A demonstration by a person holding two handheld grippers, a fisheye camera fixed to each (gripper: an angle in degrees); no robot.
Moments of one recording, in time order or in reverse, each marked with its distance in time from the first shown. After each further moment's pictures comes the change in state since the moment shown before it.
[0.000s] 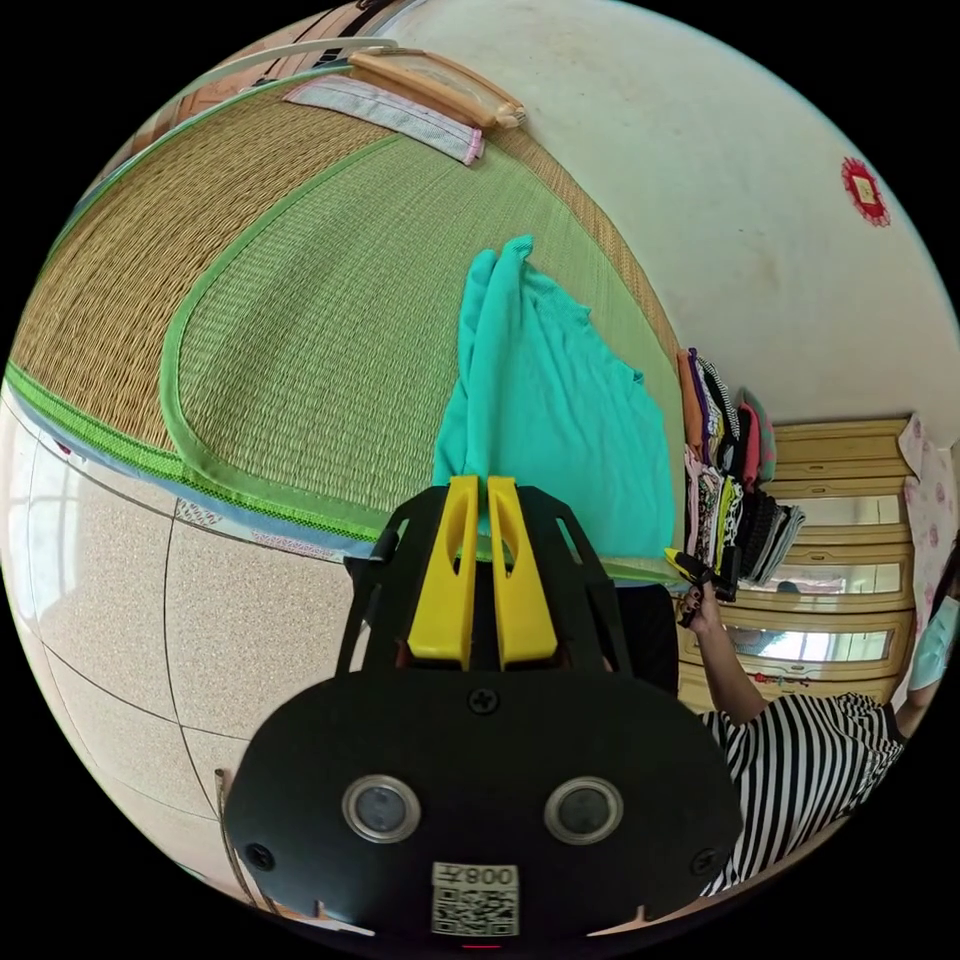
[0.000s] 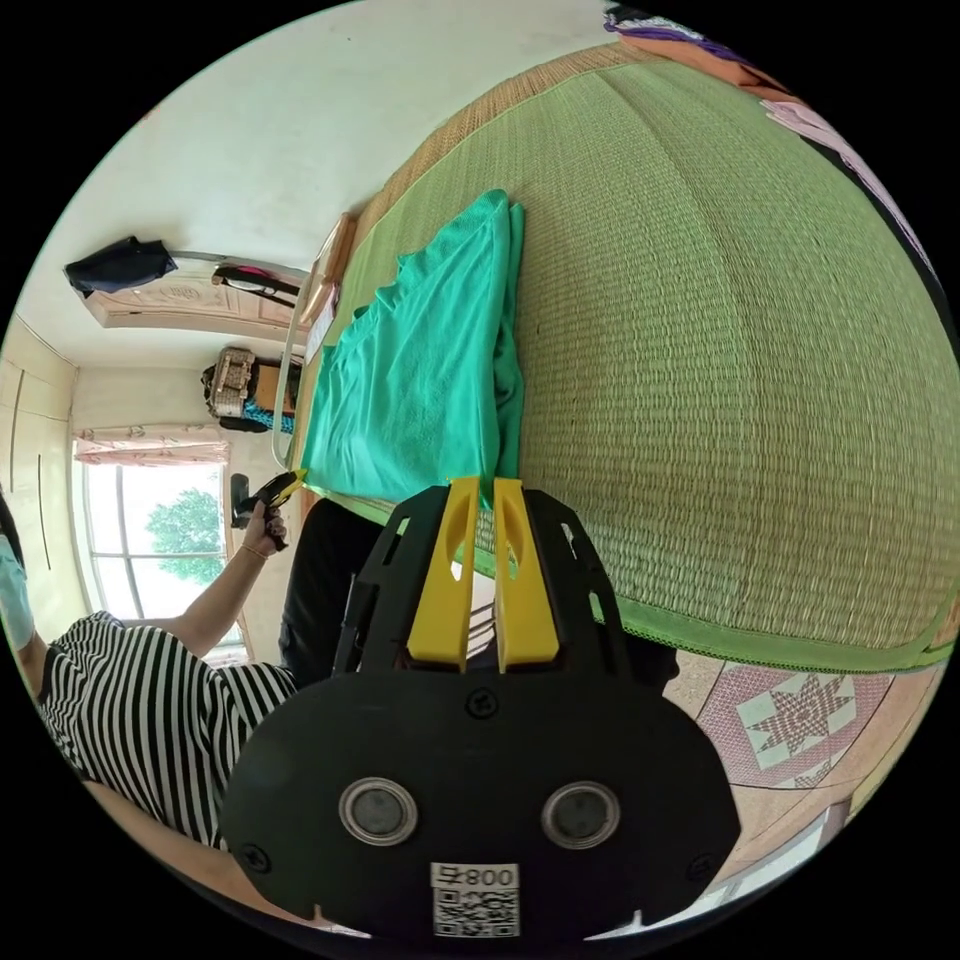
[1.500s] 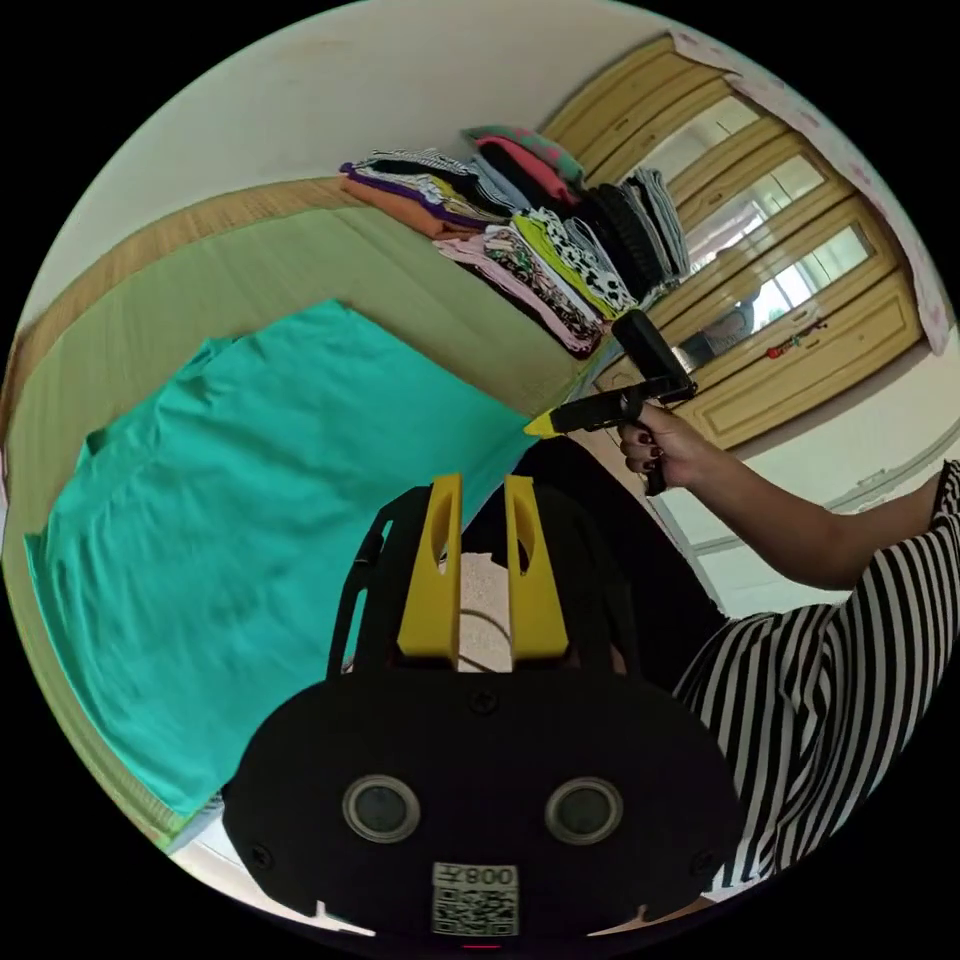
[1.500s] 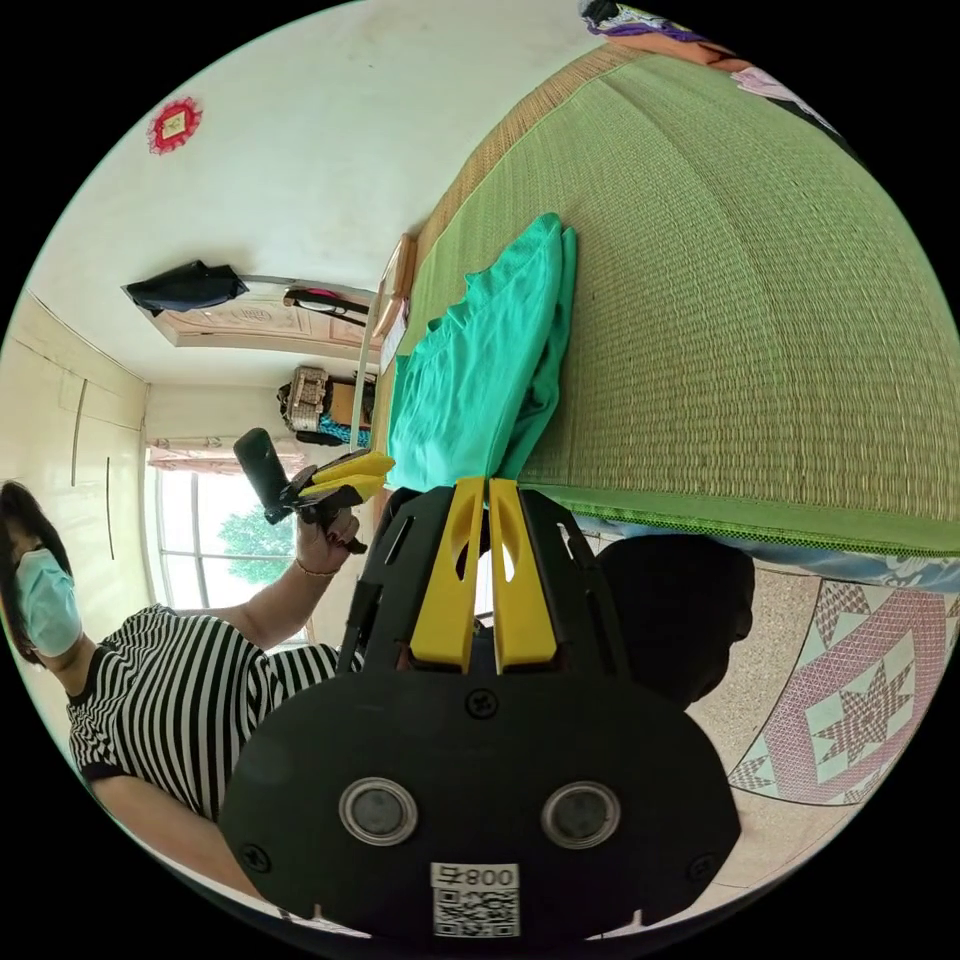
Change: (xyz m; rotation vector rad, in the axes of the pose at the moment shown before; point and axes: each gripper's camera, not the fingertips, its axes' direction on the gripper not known) left arm 0.740 0.108 0.103 -0.289 0.055 0.893; right arm 0.002 0.112 -0.041 0.055 -0.251 0.005
